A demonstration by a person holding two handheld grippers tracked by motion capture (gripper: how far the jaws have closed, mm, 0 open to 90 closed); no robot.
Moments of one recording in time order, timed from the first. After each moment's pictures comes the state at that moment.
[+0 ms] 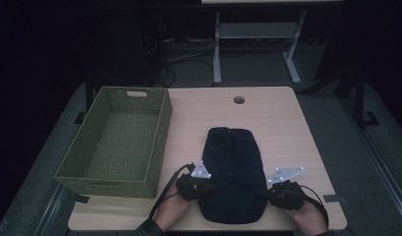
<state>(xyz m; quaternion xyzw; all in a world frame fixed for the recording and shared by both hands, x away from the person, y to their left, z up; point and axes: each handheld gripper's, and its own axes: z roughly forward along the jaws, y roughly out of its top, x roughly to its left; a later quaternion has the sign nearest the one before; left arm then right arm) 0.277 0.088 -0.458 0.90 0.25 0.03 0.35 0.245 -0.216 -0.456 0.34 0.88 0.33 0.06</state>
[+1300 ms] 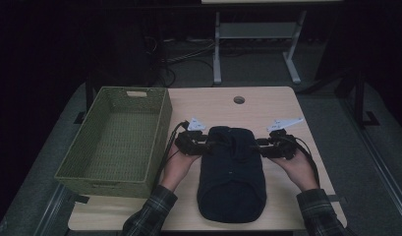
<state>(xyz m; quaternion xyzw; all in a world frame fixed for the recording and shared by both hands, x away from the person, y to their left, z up) 0.383 0.088 -0.406 0.85 0.32 0.13 0.40 0.363 -0.217 -0.406 0.37 0.84 0.39 0.10</state>
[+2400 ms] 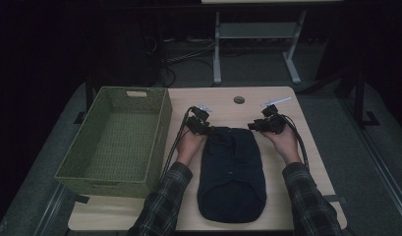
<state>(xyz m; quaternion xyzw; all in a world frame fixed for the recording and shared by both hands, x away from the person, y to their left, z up) 0.481 0.064 -0.457 0.85 0.38 0.12 0.35 0.468 -0.220 -0.438 0.46 0.81 0.36 0.09</state>
